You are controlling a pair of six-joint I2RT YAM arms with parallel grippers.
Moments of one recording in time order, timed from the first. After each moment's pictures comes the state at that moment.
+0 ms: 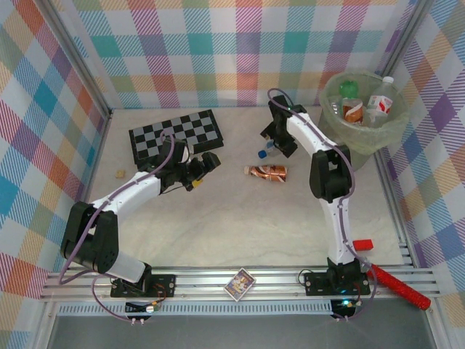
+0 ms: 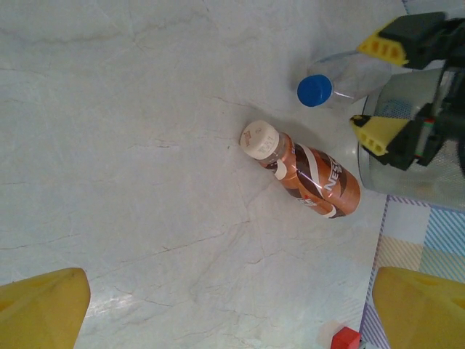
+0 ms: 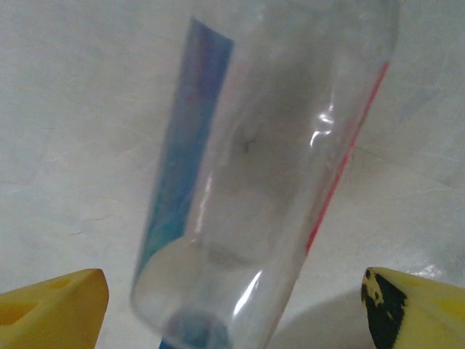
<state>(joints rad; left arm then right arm) -0.36 1.48 0.95 -0.27 0.41 -0.92 0.33 2.36 2.12 -1.03 0.05 1.05</state>
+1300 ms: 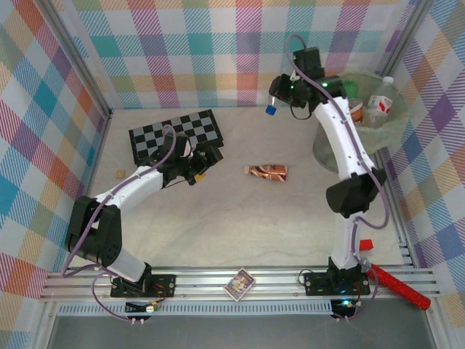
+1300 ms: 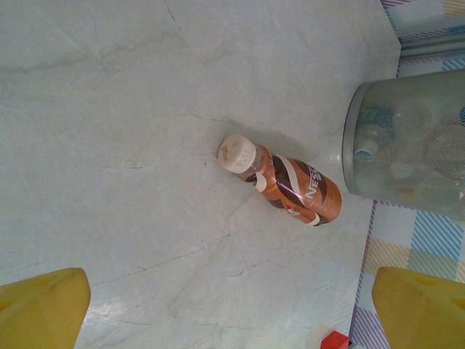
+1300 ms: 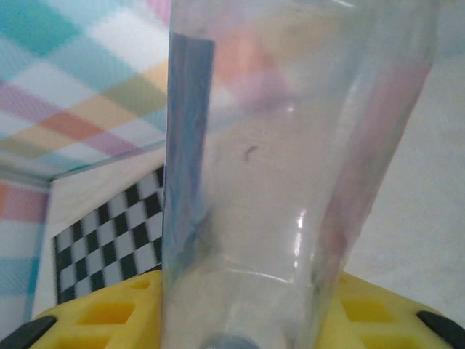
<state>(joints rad) -0.36 1.53 1.03 -0.27 0.43 -0.92 0.31 1.99 2.41 -1.04 -0.10 0.52</state>
